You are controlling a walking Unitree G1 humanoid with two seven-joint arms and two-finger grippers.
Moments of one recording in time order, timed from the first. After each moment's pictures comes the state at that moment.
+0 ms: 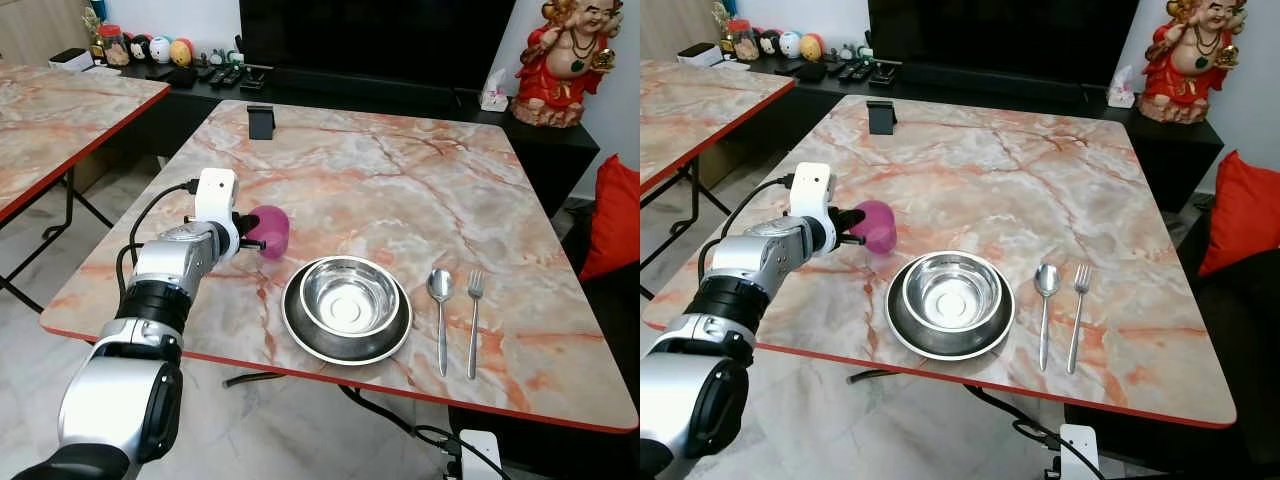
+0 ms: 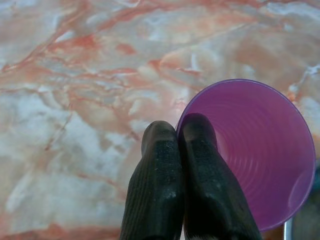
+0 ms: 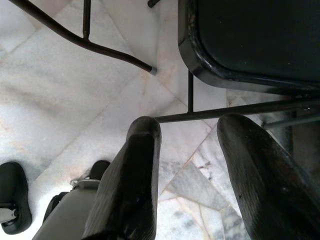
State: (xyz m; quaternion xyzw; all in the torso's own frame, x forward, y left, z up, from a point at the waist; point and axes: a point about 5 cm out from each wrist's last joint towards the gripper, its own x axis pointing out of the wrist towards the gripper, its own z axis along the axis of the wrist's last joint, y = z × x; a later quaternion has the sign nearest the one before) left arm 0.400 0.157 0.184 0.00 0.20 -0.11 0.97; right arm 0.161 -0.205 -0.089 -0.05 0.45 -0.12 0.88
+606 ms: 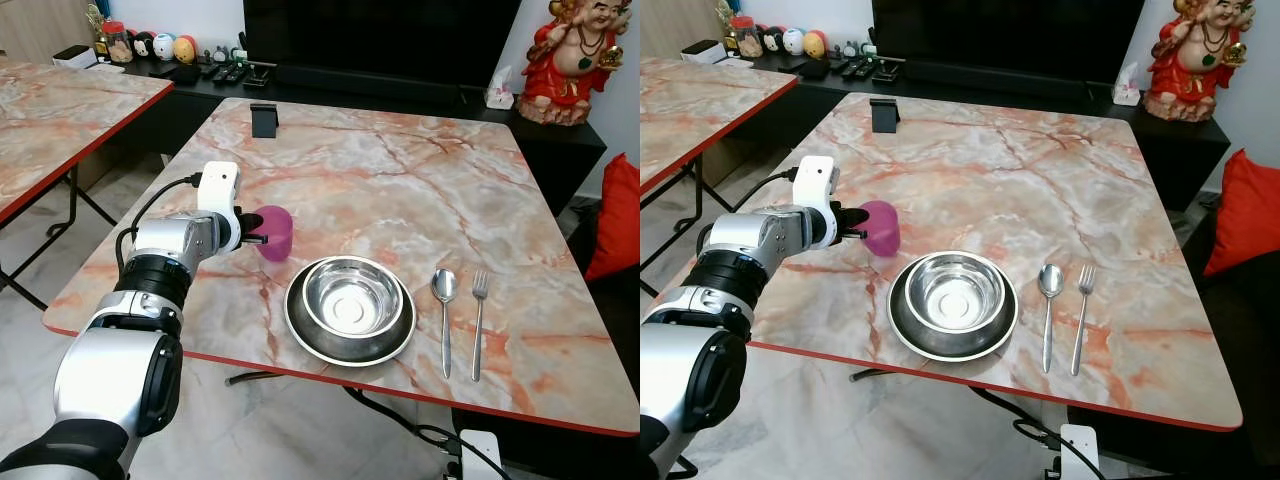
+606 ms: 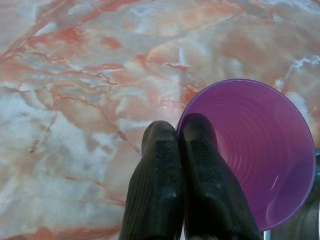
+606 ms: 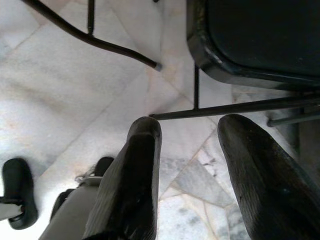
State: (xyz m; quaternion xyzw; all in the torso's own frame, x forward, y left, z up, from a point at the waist) left arm 0.406 0.151 0.198 -0.01 0.22 -0.14 0.97; right arm 0.161 -0.201 -0.090 -0.04 0.45 -0.12 0.88
